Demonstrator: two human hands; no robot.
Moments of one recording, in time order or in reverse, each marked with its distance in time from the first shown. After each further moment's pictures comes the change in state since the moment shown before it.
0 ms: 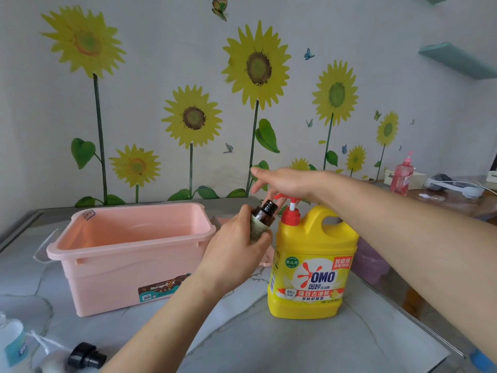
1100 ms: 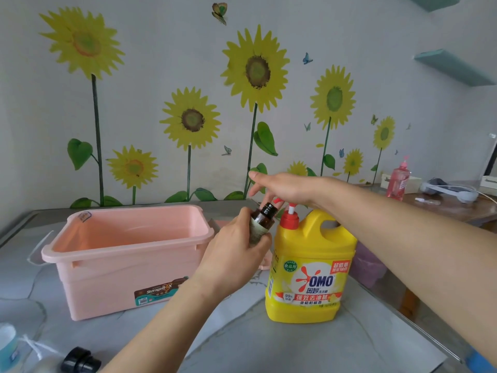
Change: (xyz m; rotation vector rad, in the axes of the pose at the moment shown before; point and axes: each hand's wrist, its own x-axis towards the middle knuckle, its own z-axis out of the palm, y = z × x) left_hand 0.000 0.001 0.000 -0.003 0.001 0.006; right_hand 0.000 0.002 0.001 -0.016 0.009 -0.041
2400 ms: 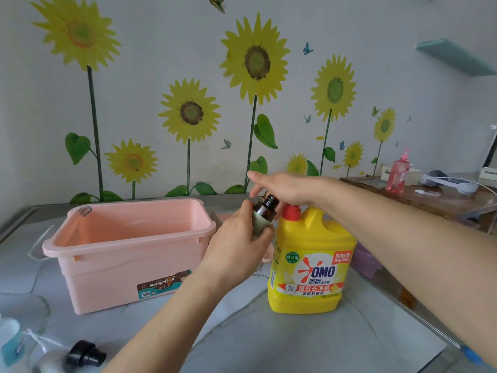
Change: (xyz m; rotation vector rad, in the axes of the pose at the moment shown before) left_hand 0.001 -0.003 0.002 -0.022 0.001 0.005; right_hand 0.002 0.004 0.012 -0.078 0.037 -0.009
